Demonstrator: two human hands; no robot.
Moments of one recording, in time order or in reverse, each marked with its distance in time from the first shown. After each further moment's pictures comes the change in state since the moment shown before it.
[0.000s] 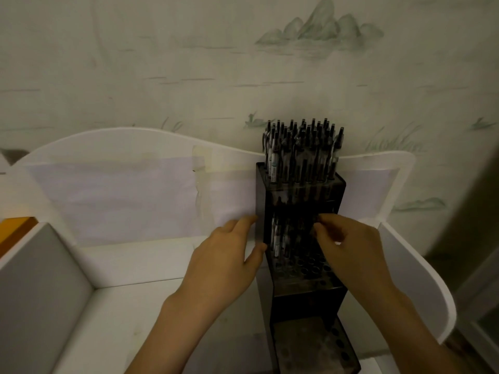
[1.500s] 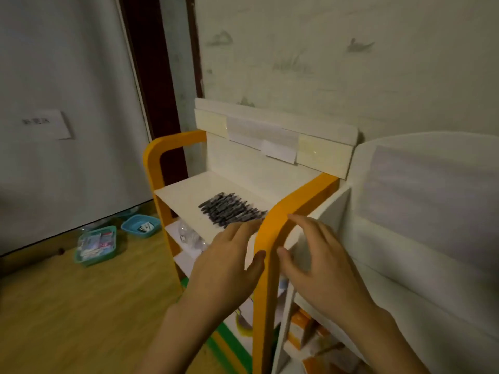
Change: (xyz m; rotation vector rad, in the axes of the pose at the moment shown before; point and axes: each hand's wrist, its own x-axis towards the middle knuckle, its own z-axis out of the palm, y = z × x) left_hand -0.325 -0.124 -0.219 0.425 0.443 -0.651; right_hand -0.201 -0.302 0.205 0.373 -0.708 -0.755
